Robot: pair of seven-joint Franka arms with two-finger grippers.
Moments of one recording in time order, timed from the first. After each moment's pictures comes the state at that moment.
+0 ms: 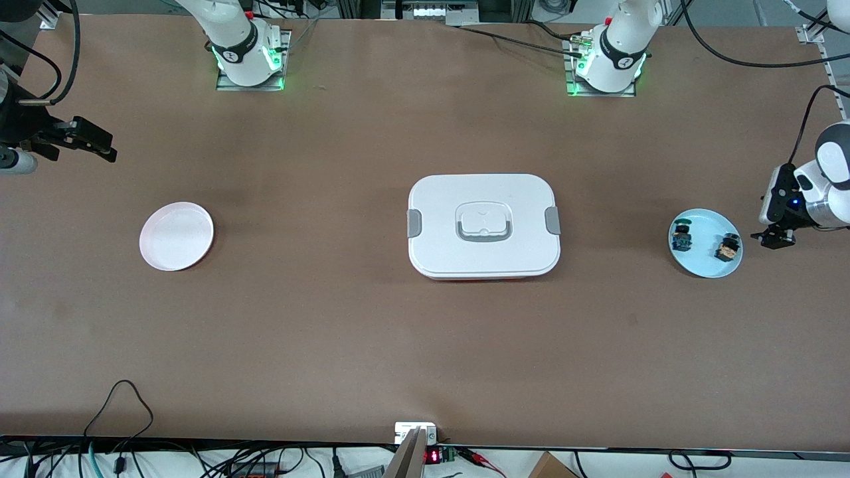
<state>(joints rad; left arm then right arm) 0.36 0.38 0.08 -1.94 0.09 2.14 2.28 -0.01 -0.04 -0.01 -1.69 -0.03 1.60 -0.02</state>
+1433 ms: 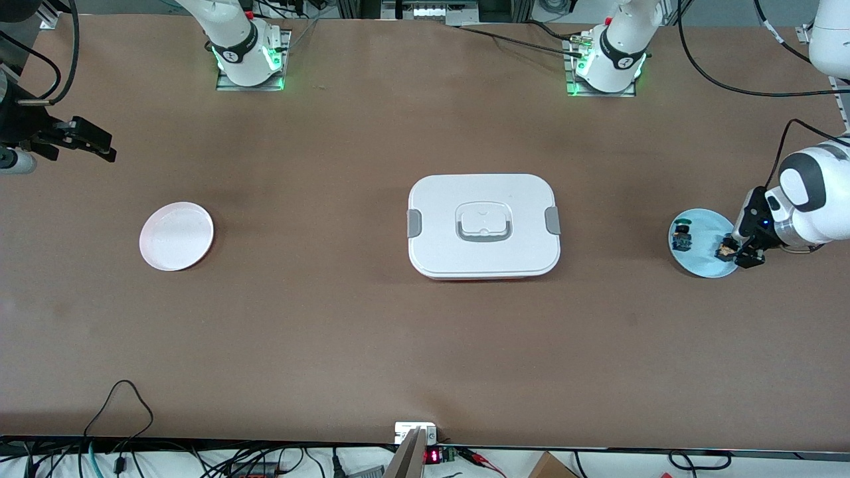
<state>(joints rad) 0.41 0.52 0.00 -1.94 0.07 2.33 2.36 -0.01 -0.04 -0.01 -1.69 -0.03 1.60 -0.02</state>
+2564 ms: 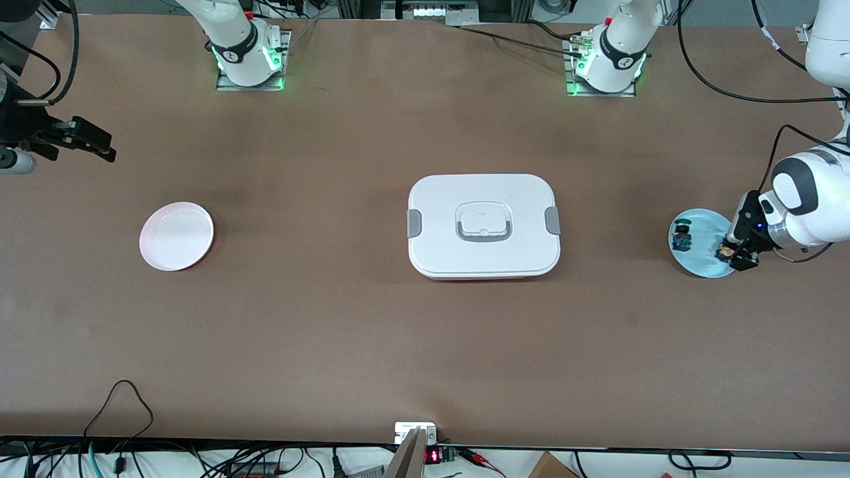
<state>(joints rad) 0.42 0.55 -0.01 -1.94 0.06 2.37 2.37 -0.01 -0.04 -0.01 -1.69 -0.03 1.60 -0.02</state>
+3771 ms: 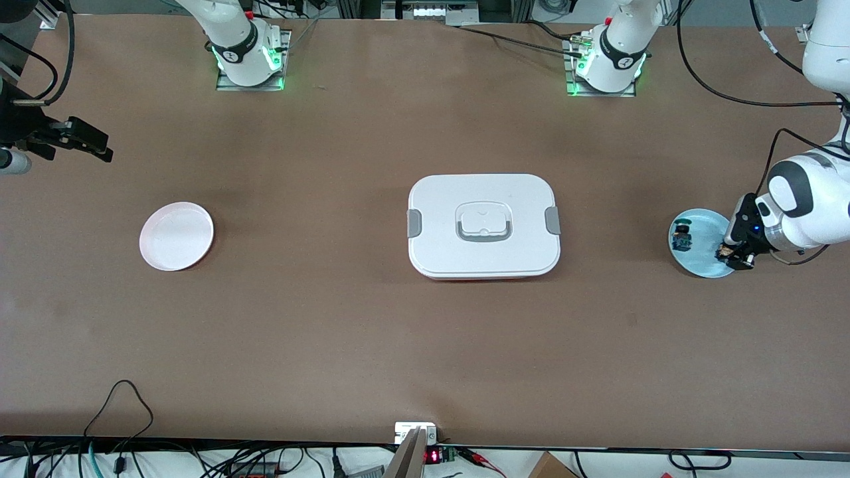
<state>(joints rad) 0.42 0.57 -0.01 -1.93 0.06 2.40 2.38 -0.02 -0.04 -0.01 -1.69 -0.03 1.60 -0.02</state>
